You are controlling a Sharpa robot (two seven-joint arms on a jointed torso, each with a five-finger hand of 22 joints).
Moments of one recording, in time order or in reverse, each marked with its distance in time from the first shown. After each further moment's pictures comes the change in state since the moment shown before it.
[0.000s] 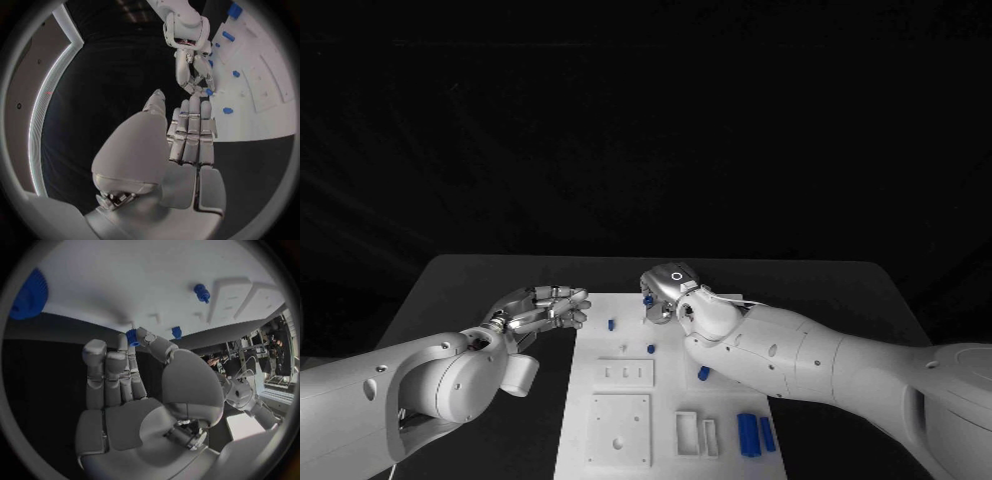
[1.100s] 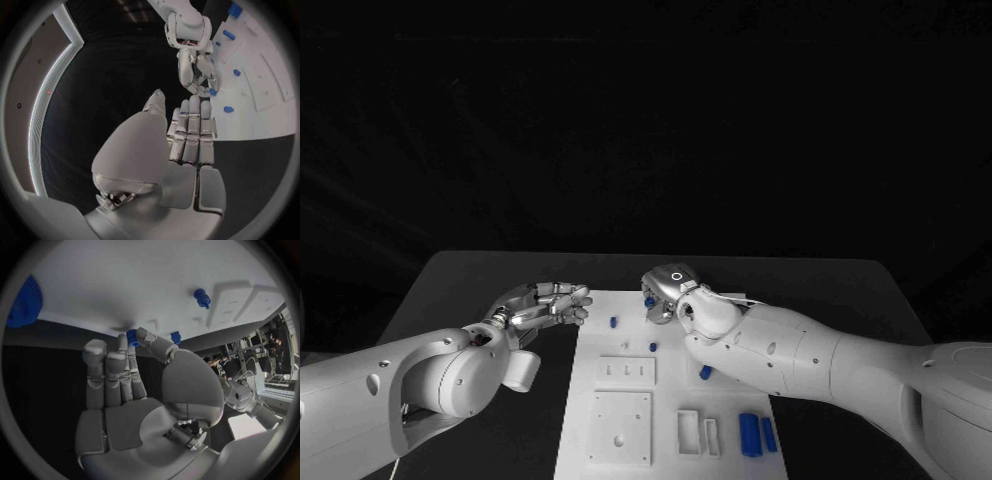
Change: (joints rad) left arm 0.002 0.003 0.000 -0.003 0.000 0.000 -0.001; left_hand 0.000 0.000 0.000 0.000 0.000 0.000 0.000 0.000 0.000 0.000 0.000 0.000 0.000 0.000 0.000 0.000 -0.001 0.009 0.000 0.000 0.000 0.001; right arm -0.004 0.013 -0.007 -0.022 0.019 0.027 0.016; right_hand -0.003 -0.004 0.002 0.003 0.004 0.000 0.000 -0.004 0.000 0.001 0.001 -0.004 0.008 0.000 -0.001 0.000 -0.002 0.000 -0.002 0.001 0.000 0.000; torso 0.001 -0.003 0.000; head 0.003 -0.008
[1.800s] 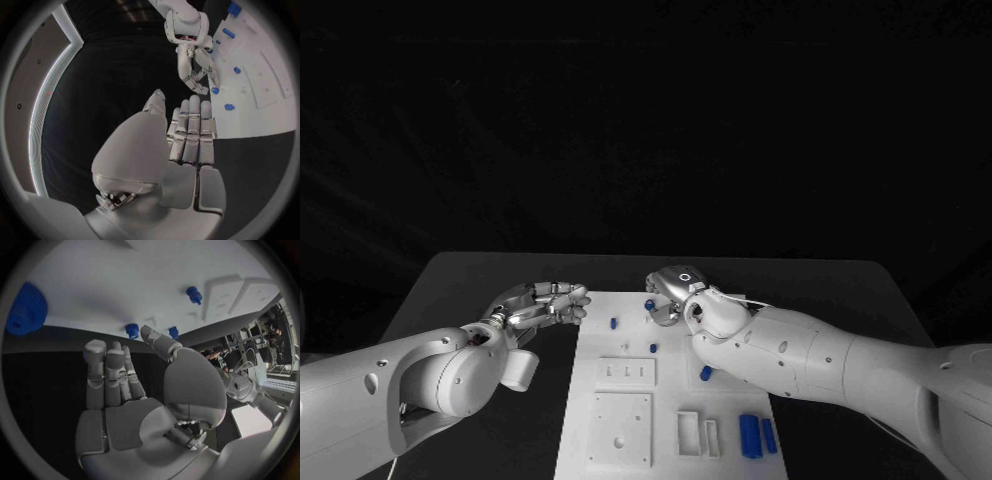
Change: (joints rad) left arm 0.003 -0.010 0.000 -0.002 0.000 -0.001 0.000; left_hand 0.000 0.000 0.000 0.000 0.000 0.003 -0.003 -0.004 0.000 0.003 0.003 0.000 0.000 0.000 0.000 0.000 0.000 -0.003 0.000 0.000 0.000 0.000; right arm 0.007 -0.053 -0.001 0.068 0.084 -0.025 0.022; right_hand -0.019 -0.124 -0.067 0.035 0.004 -0.193 0.059 -0.107 -0.005 -0.239 0.087 -0.103 -0.077 -0.036 0.062 0.000 -0.013 -0.007 -0.017 0.001 -0.001 0.000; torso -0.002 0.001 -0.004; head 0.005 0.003
